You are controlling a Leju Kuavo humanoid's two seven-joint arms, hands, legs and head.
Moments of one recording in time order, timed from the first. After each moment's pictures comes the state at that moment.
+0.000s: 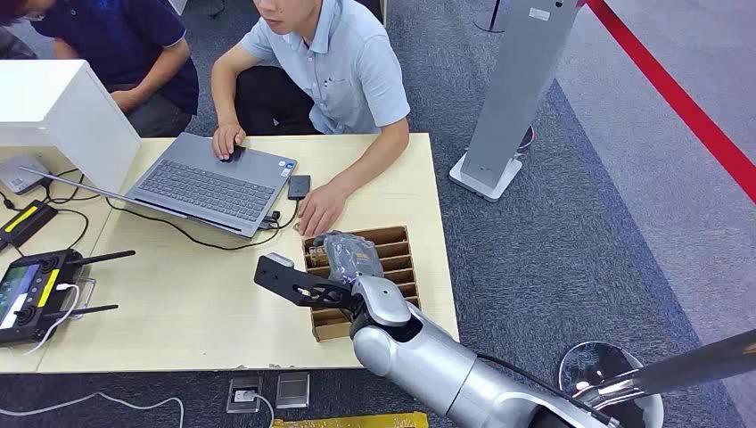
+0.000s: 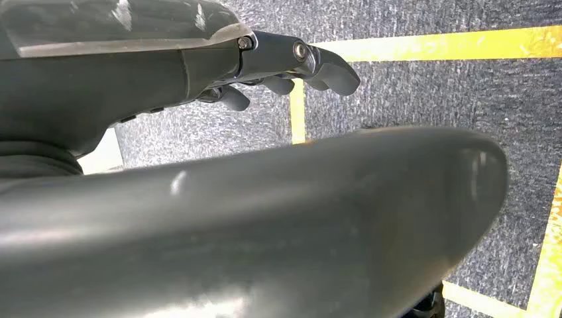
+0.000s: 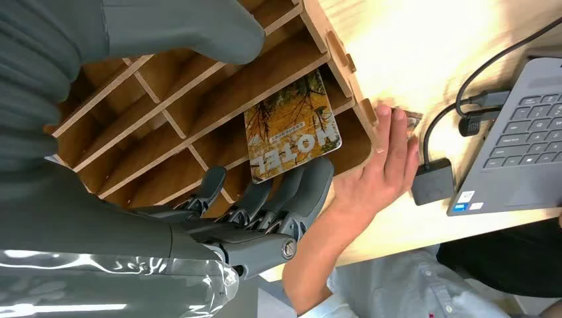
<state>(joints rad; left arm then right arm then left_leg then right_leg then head) -0.11 0.09 -1.25 -0.20 1.37 0.22 0.12 -0.64 0.18 0.99 -1.00 0.66 -0.07 0.63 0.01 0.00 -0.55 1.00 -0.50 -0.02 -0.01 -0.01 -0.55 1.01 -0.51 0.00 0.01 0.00</state>
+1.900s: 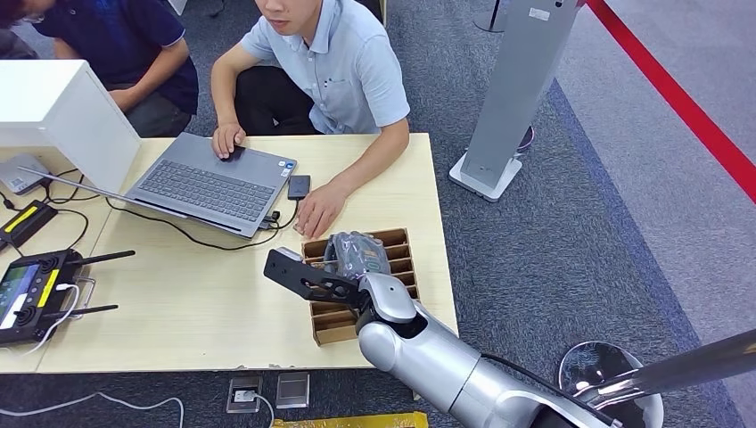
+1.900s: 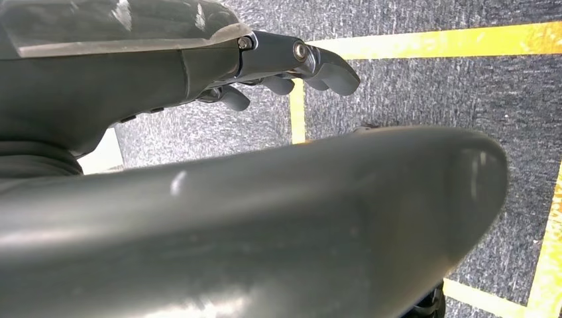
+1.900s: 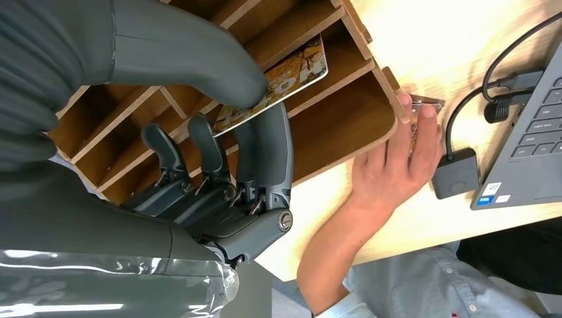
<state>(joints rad) -0.11 0.09 -1.25 -0.20 1.37 0.21 0.11 -0.64 0.18 0.96 -0.99 0.68 -0.07 0.64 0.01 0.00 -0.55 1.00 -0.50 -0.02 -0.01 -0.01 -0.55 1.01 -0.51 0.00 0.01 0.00</state>
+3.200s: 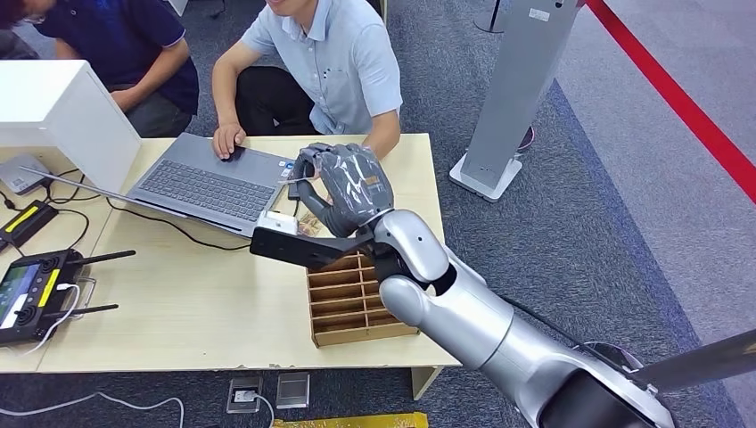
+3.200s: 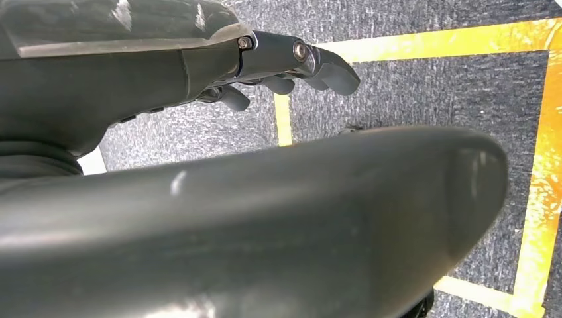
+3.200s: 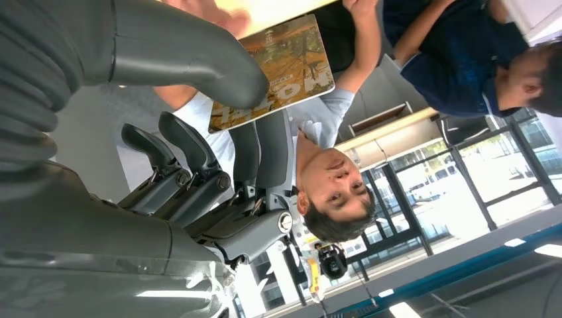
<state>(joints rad) -0.11 0.10 -1.25 -0.20 1.33 0.20 0.07 -0.82 0.09 0.91 -1.16 0.79 -0.23 0.19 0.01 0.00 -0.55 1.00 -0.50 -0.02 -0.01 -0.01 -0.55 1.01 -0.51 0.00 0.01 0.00</state>
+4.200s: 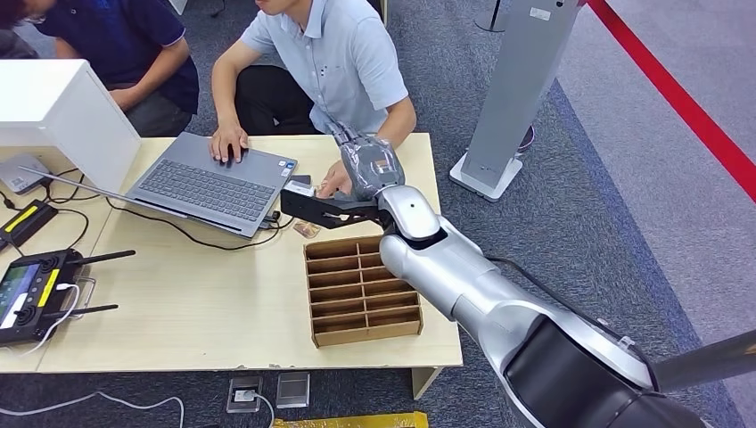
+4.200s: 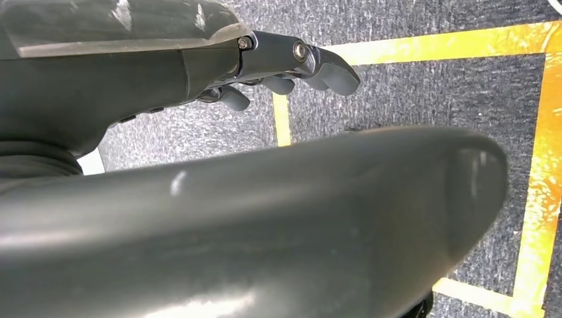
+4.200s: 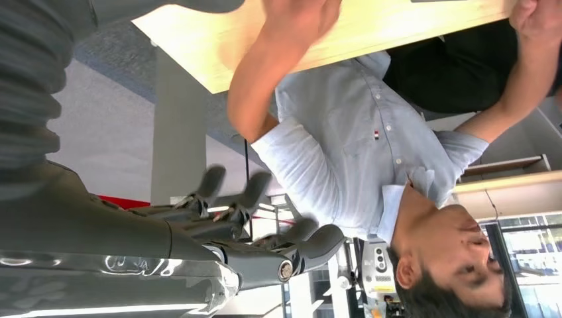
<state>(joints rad) -0.12 0.10 -1.28 -0.20 1.35 0.20 0.06 -1.01 0.22 0.98 -0.52 0.74 -0.29 0.16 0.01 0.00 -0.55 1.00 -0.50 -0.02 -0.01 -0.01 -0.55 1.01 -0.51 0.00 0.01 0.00</state>
